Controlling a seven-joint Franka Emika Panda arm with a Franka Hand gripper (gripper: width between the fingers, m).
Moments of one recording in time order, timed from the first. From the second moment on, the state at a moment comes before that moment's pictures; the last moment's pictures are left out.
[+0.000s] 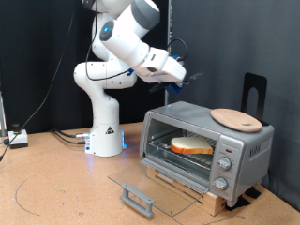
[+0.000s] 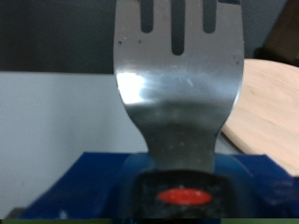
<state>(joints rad) -0.22 -0.72 0.23 -2.76 1.08 1.76 -1.52</state>
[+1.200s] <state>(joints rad) -0.19 -0.78 0.43 -2.85 1.17 1.87 -1.39</state>
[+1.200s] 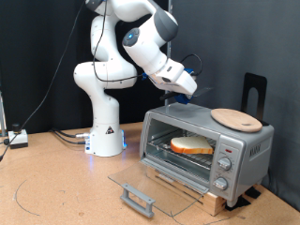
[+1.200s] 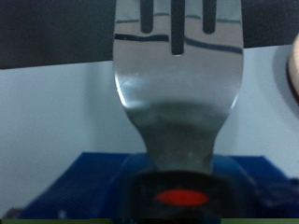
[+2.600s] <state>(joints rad) -0.22 -0.89 0.33 -2.83 1.19 1.82 -1.43</state>
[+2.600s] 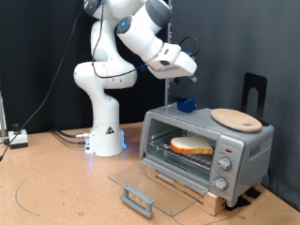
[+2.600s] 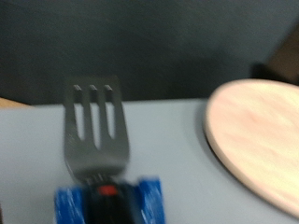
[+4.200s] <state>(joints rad) -0.59 -0.66 0.33 -2.79 1.02 2.13 -1.08</state>
